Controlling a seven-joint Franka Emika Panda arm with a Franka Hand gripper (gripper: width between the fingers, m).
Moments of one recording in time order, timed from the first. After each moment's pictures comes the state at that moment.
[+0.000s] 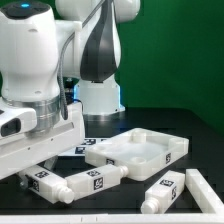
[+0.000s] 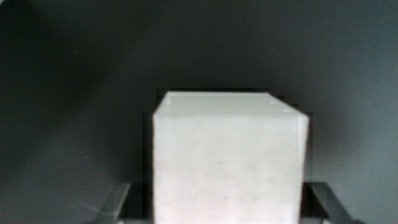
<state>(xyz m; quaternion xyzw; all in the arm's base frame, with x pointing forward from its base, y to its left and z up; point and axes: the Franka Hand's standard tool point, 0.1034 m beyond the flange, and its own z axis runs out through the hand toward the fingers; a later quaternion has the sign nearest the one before) 0.517 -0.133 0.008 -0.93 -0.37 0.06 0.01</state>
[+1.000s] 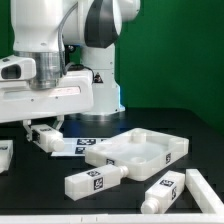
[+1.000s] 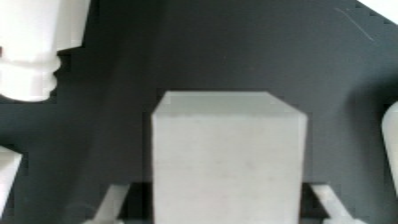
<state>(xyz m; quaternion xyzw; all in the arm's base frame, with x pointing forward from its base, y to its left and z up) 0.446 -0.125 0.065 -0.98 -0.20 0.01 -0.01</state>
